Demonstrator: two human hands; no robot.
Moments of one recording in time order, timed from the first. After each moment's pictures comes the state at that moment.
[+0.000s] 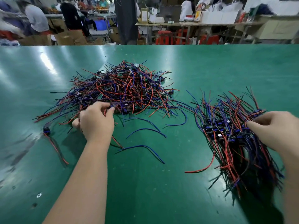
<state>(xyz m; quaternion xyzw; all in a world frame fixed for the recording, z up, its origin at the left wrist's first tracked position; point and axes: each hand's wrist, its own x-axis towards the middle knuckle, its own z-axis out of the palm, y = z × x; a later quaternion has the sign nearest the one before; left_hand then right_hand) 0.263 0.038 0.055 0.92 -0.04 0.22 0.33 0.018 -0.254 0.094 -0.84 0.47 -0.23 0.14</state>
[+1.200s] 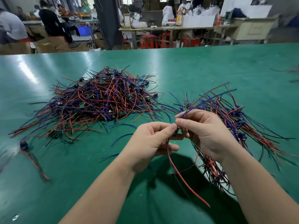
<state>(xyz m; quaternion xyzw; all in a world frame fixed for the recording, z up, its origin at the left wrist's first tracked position) 0.143 -0.035 0.090 0.58 -0.27 -0.41 0.65 0.063 -0.168 0.095 -0.59 0.14 -0.22 0.77</state>
